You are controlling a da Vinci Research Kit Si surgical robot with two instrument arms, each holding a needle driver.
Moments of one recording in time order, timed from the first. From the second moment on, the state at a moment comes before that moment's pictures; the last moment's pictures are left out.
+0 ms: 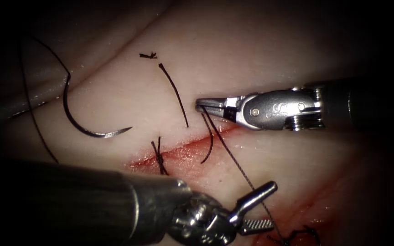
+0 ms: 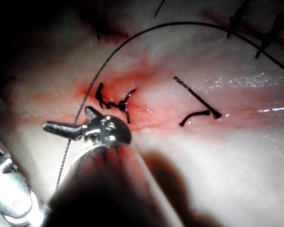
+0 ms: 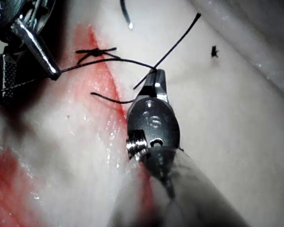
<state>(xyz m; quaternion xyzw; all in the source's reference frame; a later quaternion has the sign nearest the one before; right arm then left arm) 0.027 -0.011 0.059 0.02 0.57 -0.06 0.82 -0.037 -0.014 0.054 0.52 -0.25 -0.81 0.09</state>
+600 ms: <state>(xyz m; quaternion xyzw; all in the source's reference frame) 0.027 -0.011 0.059 0.02 0.57 -0.06 0.82 -0.039 -0.015 0.054 0.53 -0.25 -0.81 0.09</state>
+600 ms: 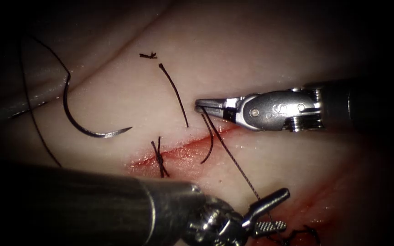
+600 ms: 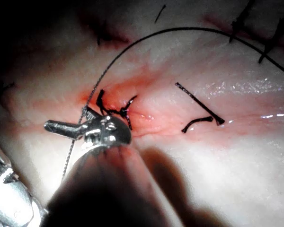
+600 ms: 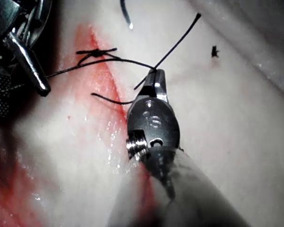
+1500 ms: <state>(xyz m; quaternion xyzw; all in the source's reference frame) 0.026 -0.011 0.059 0.02 0.57 -0.05 0.82 -0.036 -0.018 0.053 0.54 -0.22 -0.80 0.13</state>
